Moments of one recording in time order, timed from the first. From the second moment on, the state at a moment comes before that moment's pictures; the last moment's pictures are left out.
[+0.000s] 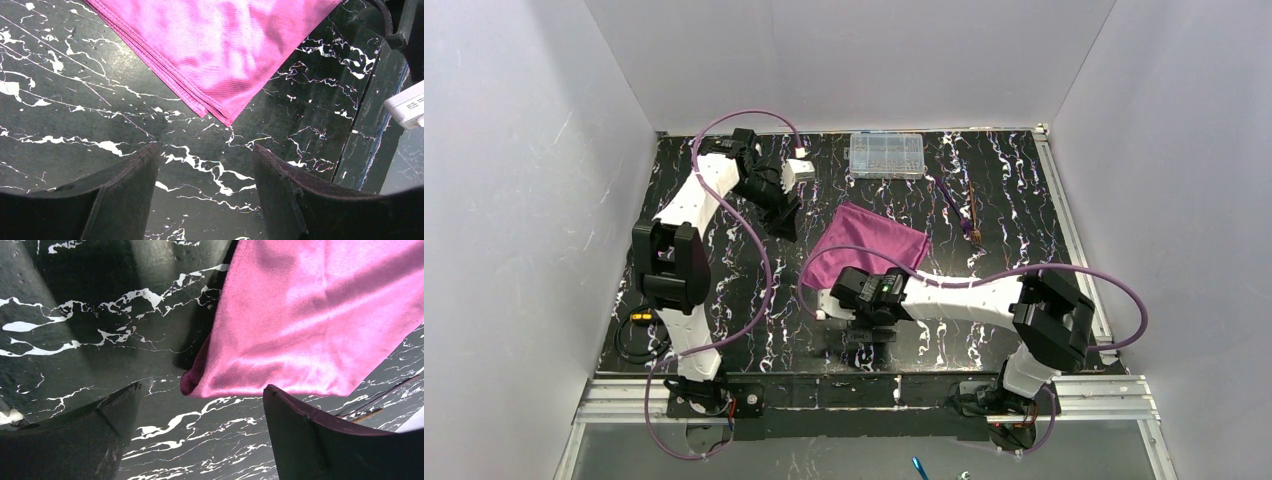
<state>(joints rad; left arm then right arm) -0.19 1.89 1.66 -1.21 0.73 0.92 1.19 1.62 1.05 -0.69 0.24 -0.46</state>
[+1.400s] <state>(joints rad) -0.19 1.99 1.70 -1.32 0.79 1.15 1.00 1.67 0.98 -0.54 0.13 -0.48</state>
